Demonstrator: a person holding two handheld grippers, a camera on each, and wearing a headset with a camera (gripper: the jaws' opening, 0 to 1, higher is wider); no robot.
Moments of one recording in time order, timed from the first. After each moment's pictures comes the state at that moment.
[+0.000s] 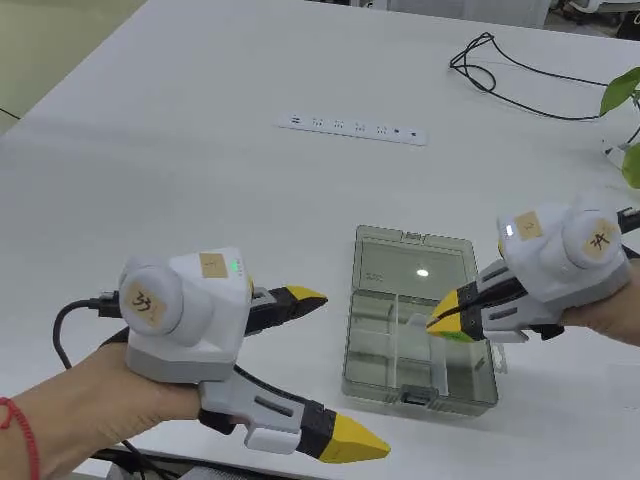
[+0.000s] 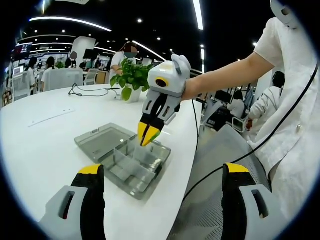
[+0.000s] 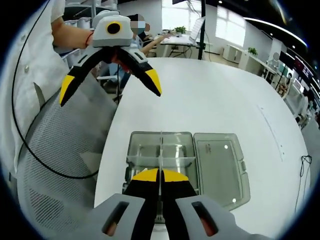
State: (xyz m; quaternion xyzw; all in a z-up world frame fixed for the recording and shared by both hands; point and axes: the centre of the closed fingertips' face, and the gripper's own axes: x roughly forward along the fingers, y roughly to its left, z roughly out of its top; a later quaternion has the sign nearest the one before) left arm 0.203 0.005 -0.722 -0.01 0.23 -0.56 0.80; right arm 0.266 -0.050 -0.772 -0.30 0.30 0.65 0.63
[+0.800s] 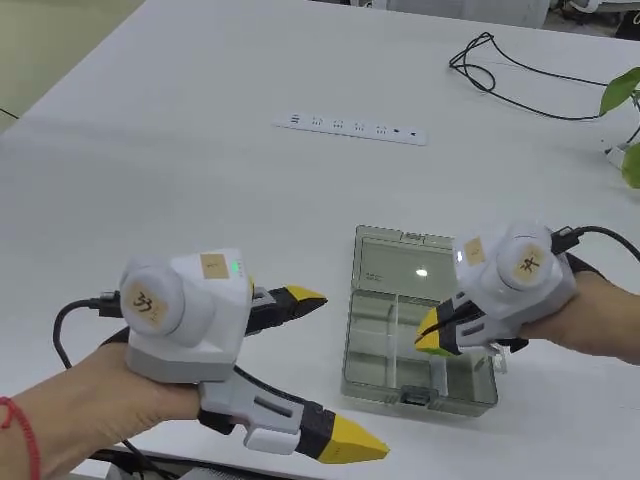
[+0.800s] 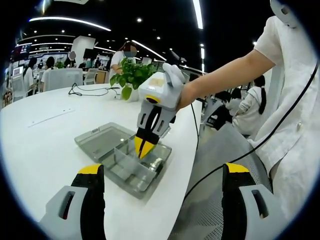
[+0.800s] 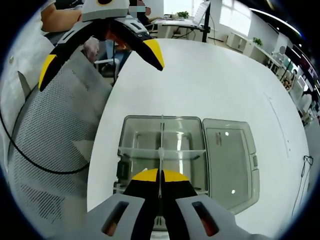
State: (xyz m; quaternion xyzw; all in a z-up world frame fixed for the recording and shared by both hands) left arm 0.203 0.007 -0.724 -0.01 0.23 -0.56 0.80; right arm 0.267 -0.047 -0.815 -0.35 0.34 0.63 0.60
